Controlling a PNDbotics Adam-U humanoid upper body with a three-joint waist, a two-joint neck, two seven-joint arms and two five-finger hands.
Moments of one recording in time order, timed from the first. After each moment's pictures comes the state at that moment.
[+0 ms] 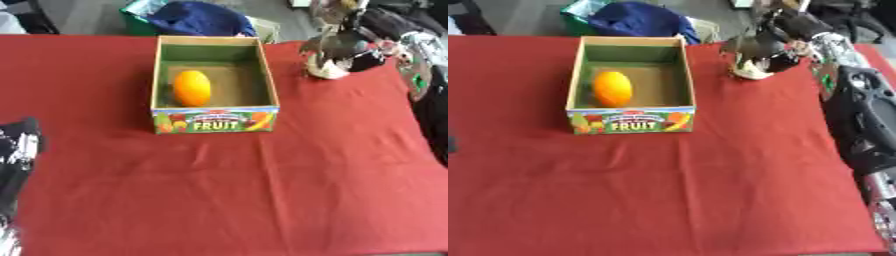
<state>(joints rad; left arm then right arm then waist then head) -0.22 0.26 -0.12 -1.71 0.03 -0.01 0.28 -0.95 -0.57 -0.08 -0.91 1.14 -0.47 0.16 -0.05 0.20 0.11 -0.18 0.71</state>
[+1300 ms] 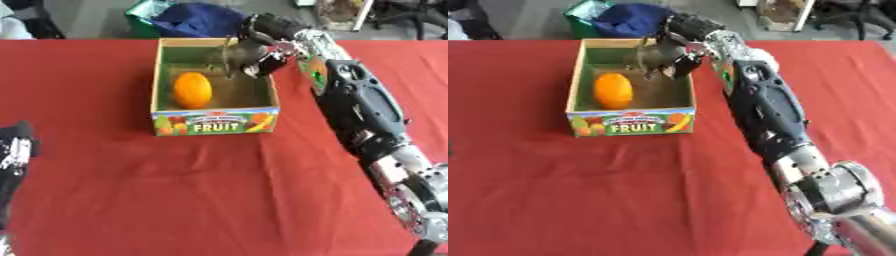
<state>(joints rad) -0.23 0.25 -0.12 -1.71 0.04 0.00 0.27 -1.10 -0.29 -0.01 -0.77 1.27 -0.48 0.19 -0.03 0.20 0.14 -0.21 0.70</state>
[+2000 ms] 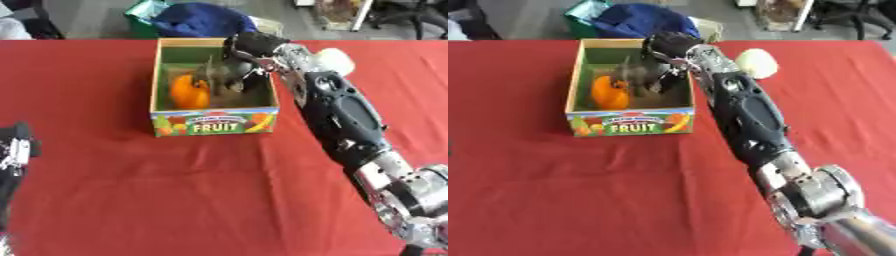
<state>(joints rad) -0.24 0.25 -0.13 -1.71 0.04 0.00 0.27 -1.08 -0.23 0.01 -0.72 1.36 -0.52 0.23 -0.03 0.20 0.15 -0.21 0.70</state>
